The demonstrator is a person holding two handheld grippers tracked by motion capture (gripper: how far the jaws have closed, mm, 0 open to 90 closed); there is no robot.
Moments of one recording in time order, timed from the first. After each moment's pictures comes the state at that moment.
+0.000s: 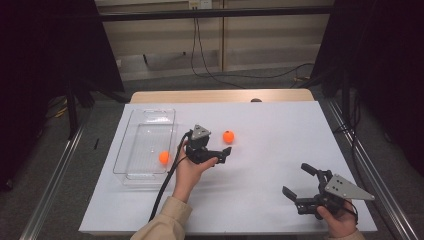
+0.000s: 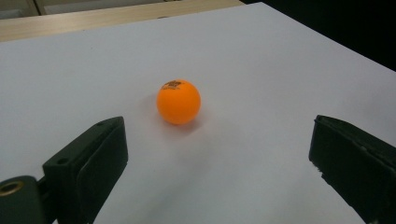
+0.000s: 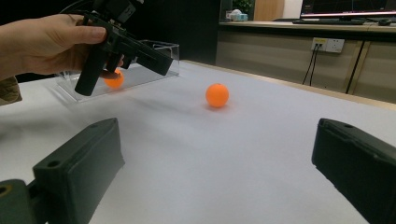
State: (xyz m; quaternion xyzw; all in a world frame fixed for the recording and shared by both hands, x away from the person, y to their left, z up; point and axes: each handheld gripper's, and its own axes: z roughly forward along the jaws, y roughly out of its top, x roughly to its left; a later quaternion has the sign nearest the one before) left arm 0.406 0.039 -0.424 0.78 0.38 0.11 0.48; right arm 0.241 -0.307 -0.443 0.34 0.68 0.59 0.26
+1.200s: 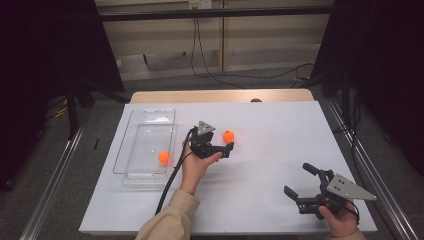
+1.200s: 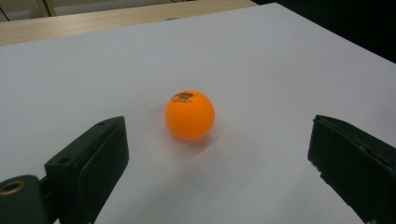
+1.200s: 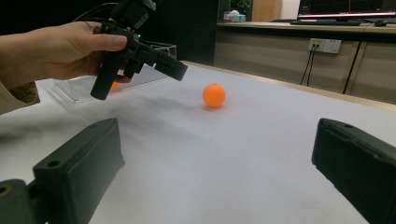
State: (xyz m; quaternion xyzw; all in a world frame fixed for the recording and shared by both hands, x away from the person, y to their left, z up) left arm 0.424 0.025 -0.434 0.78 0.39 0.12 0.48; right arm 0.241 -0.310 -0.443 0.35 0.68 0.59 0.26
